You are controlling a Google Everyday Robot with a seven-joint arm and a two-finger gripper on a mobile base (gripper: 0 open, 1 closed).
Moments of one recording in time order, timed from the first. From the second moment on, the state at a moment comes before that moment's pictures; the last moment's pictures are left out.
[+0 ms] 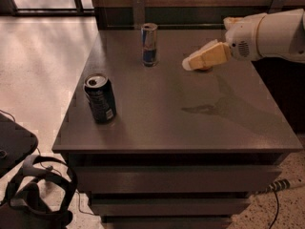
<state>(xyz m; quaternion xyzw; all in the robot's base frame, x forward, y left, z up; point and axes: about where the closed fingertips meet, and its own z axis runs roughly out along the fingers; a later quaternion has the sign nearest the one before) 0.618 -0.145 0.960 -0.39 0.75 0.14 0.52</state>
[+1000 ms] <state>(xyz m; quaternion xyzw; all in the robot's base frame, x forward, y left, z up) 0.702 -0.086 0.924 -0.38 0.72 0.19 0.55</state>
